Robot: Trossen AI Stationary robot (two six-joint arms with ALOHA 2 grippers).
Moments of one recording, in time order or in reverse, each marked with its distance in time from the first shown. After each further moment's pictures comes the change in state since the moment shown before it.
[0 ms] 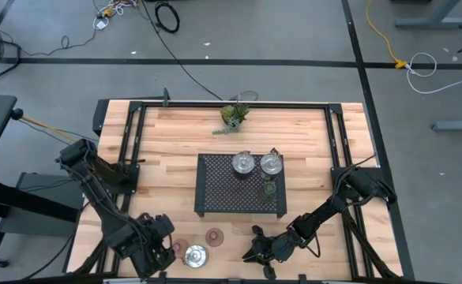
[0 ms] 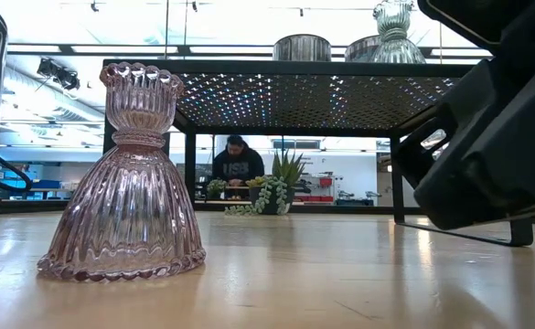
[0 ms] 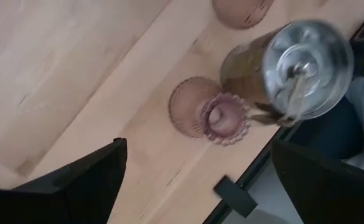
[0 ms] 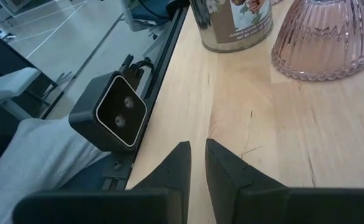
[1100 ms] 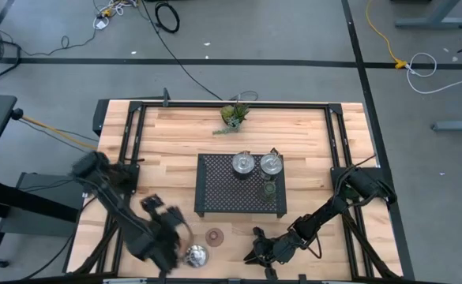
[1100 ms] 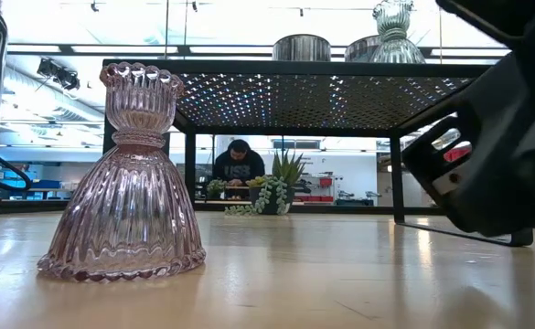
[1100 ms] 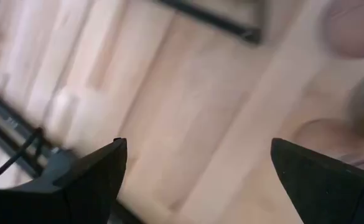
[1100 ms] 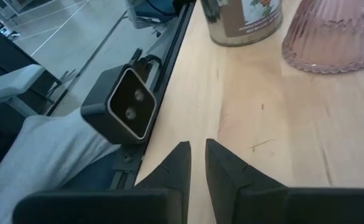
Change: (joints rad) left arm 0.096 0.173 0.235 -0.509 -0.130 0.286; right arm 0.012 0.000 0.000 -0.003 -0.003 0.010
